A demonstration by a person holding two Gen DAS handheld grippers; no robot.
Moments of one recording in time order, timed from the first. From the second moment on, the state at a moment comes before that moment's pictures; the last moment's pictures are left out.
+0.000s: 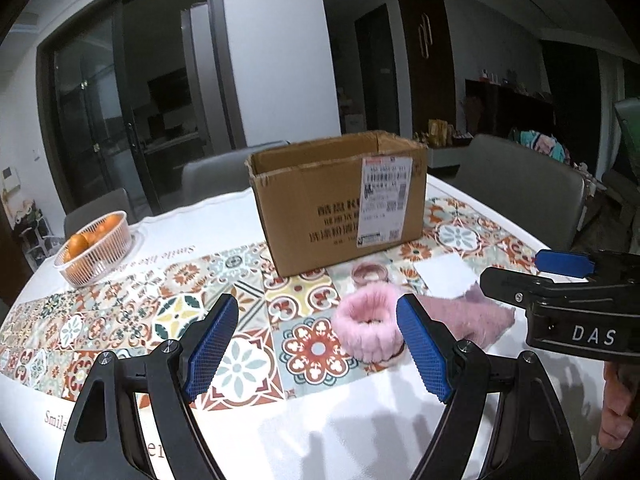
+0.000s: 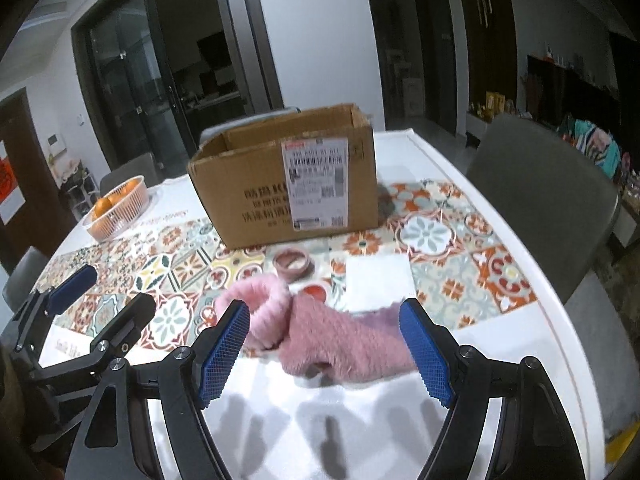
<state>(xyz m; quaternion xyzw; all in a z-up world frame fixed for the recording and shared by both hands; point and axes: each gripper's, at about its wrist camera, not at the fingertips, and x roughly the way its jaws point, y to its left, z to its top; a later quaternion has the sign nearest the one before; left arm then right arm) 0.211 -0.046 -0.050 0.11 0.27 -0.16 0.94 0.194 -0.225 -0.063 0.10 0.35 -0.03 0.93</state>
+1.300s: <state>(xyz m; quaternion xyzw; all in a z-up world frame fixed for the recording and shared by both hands) 0.268 -0.093 -0.136 0.16 0.35 -0.24 0.89 0.238 -0.250 -0.148 0.12 0.45 -0.03 0.88</state>
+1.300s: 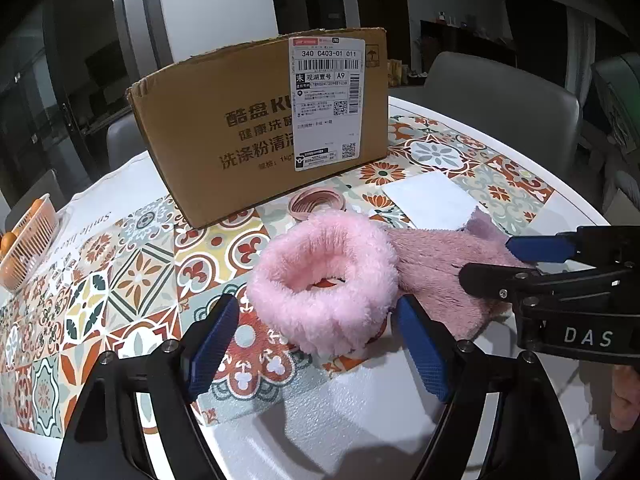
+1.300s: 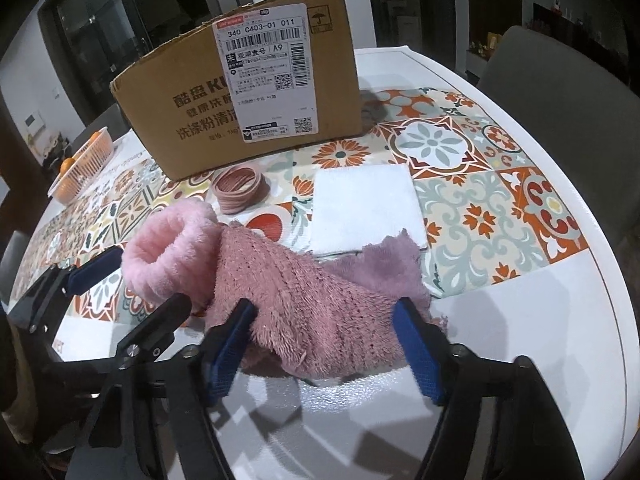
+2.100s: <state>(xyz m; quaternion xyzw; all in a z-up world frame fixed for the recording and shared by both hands) 0.244 -0.080 -0.113 0.11 0.35 -0.20 0.91 0.222 -0.246 -0.124 0.12 0.43 -0.01 0.90</state>
